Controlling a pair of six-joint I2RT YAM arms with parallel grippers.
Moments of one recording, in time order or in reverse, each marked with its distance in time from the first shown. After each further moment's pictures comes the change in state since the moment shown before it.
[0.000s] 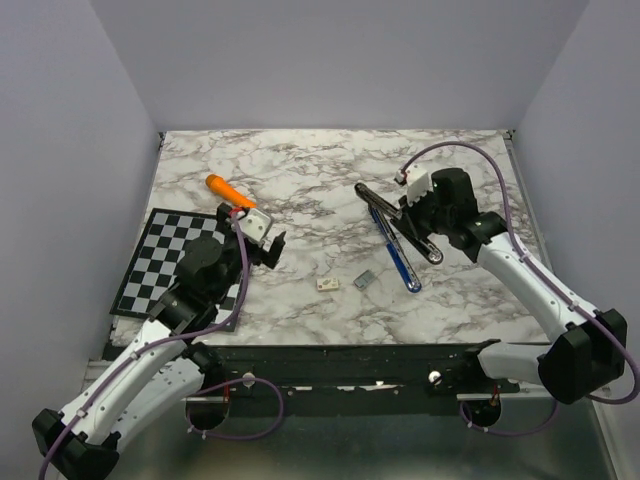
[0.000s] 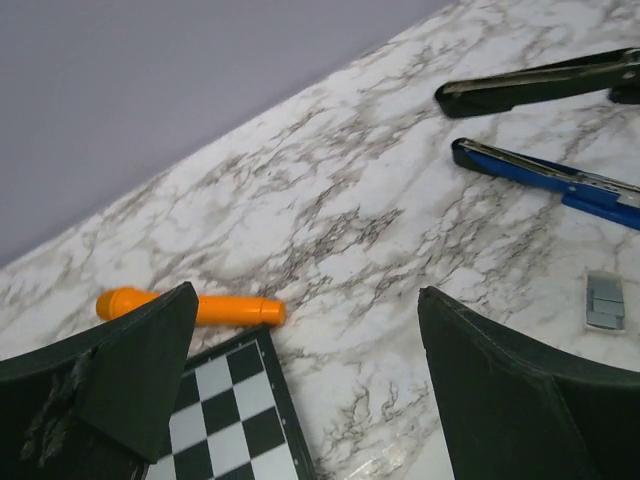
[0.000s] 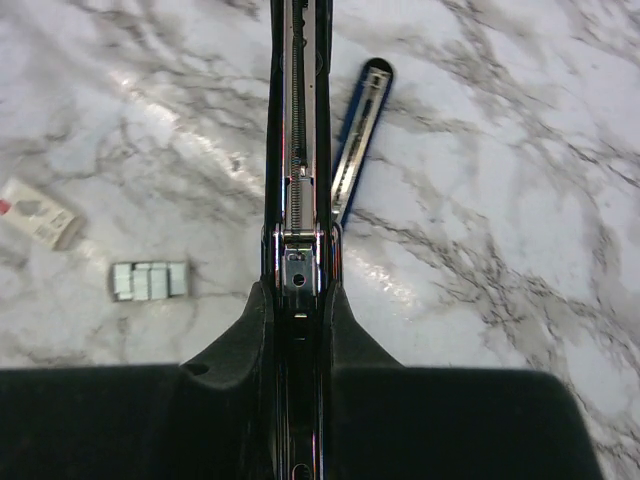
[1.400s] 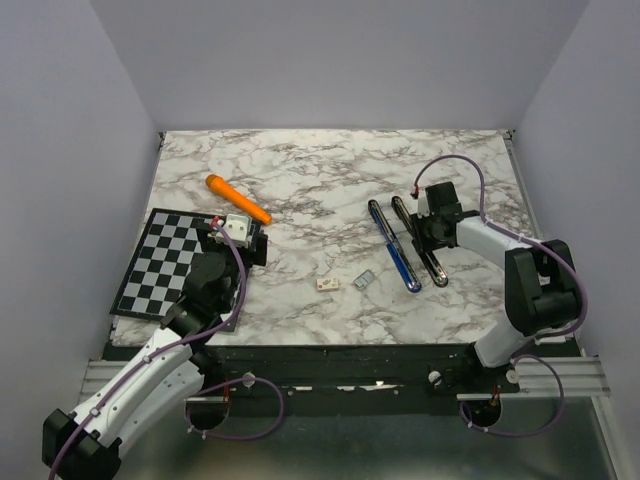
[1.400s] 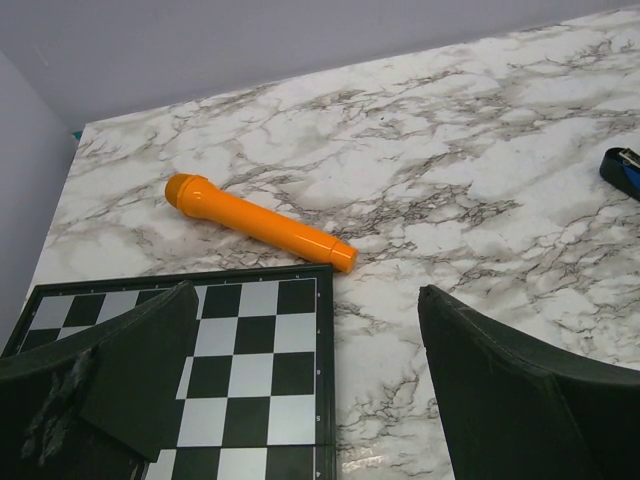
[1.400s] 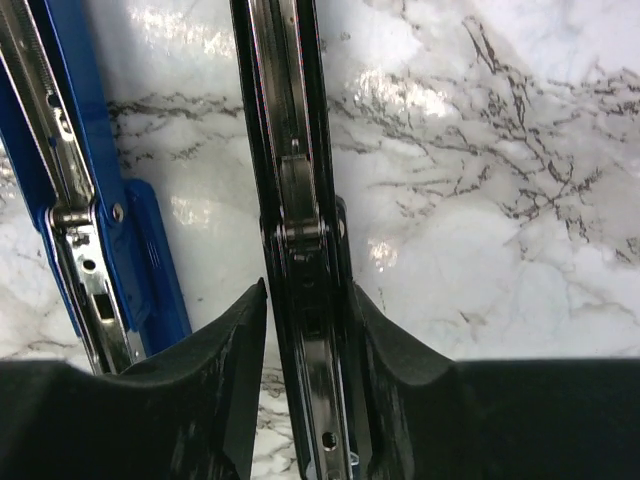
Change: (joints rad) left arm 0.031 -0.081 -0.261 0.197 -0.396 -0.181; right arm -0.213 0.412 -0.087 0.126 0.204 0.214
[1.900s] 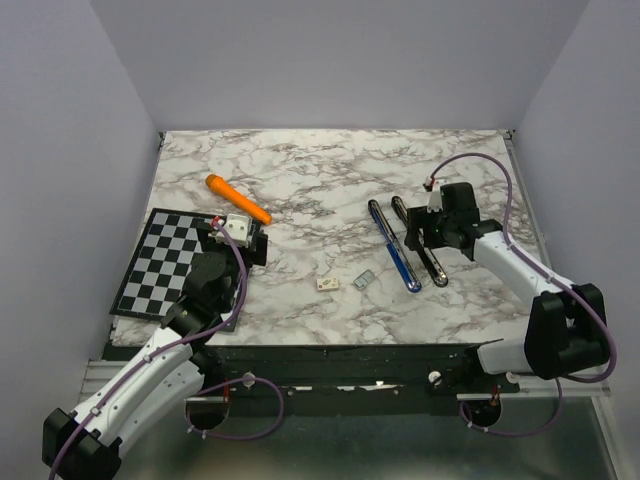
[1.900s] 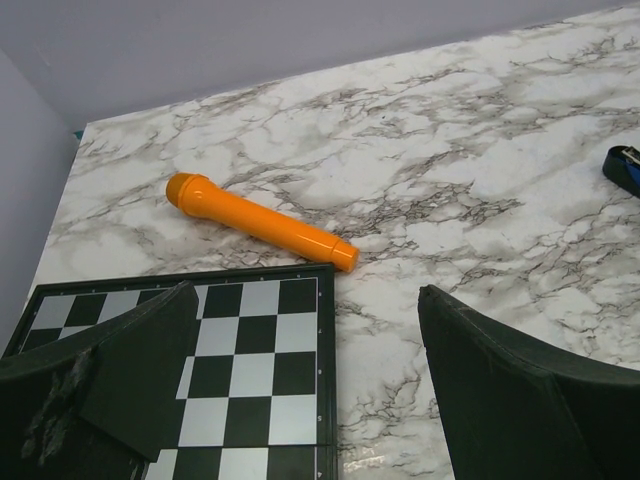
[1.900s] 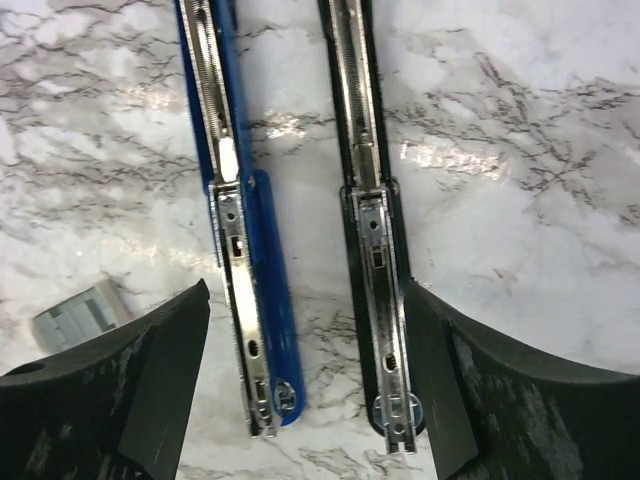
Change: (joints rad) left arm 0.001 0.003 0.000 0.004 0.000 0.003; right arm 0.003 -0.270 -0.085 0.012 -0.091 0.111
